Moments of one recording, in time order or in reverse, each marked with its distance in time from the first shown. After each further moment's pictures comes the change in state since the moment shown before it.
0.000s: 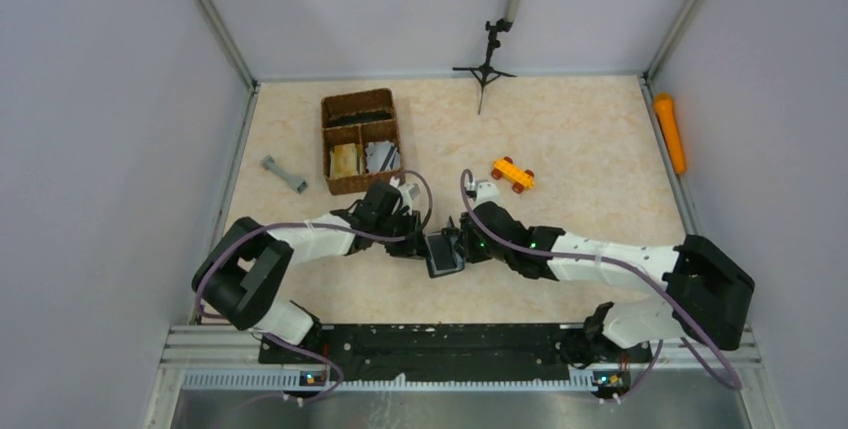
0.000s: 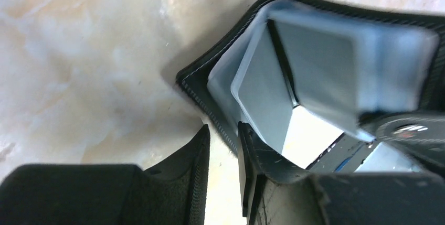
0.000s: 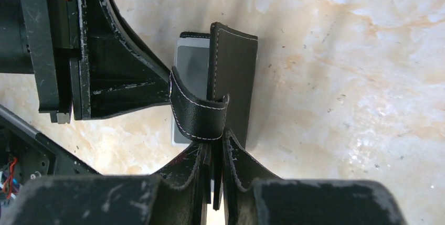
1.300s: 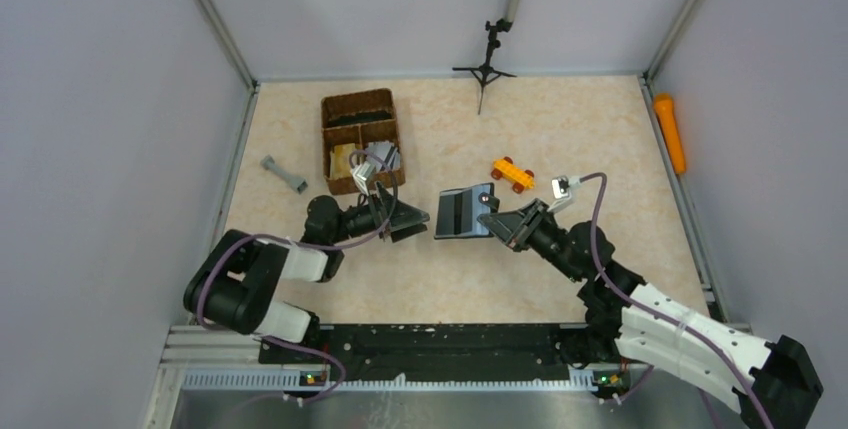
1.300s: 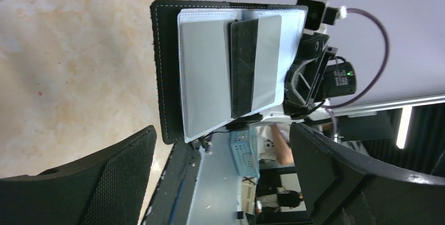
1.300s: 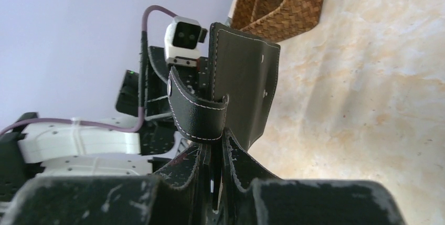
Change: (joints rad) left arm 0.247 -0.108 -0.373 1.199 0.452 -0.734; right arm -0.205 -0.694 -0.417 0.439 -0.155 0.350
